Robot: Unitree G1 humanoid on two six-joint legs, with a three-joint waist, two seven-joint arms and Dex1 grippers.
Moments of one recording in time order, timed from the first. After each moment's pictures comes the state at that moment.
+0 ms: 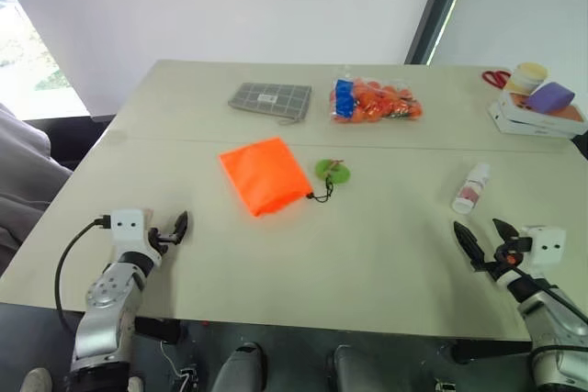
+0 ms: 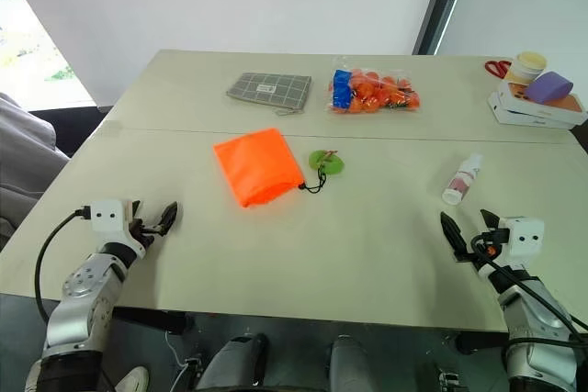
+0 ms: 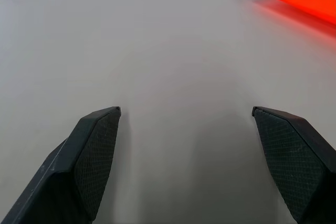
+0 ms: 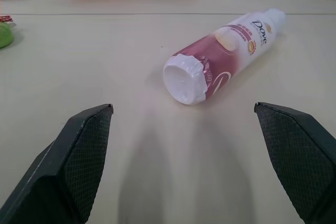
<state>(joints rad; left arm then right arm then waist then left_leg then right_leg) 0.01 0.32 0.29 -0.04 -0.26 0.23 -0.28 0.10 -0.45 -0.48 0.14 0.43 0.01 0.60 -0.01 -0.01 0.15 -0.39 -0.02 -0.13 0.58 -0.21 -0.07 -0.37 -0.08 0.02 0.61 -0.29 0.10</state>
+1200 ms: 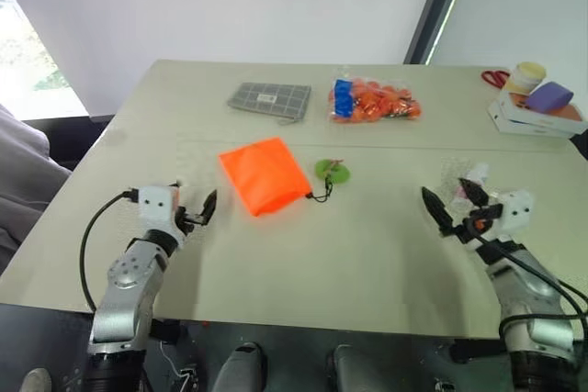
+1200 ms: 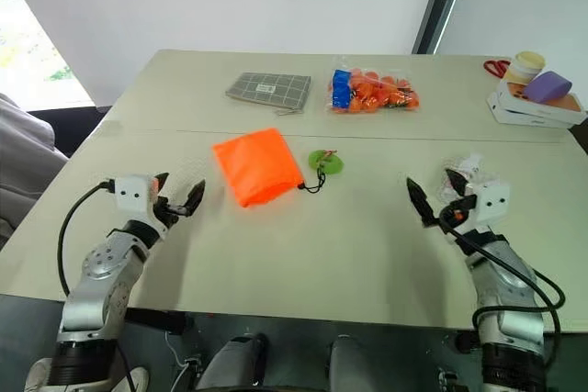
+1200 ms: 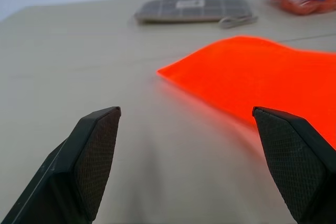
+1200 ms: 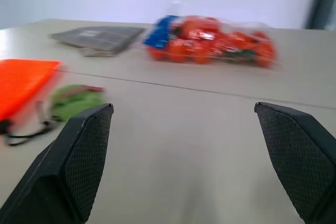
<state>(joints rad) -0.06 0.32 0.13 -0.24 -0.21 0.23 -0.32 -0.05 -0.44 -0.31 -0.03 0.45 0.07 0.62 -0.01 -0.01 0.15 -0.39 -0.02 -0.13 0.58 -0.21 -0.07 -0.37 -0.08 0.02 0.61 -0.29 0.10</state>
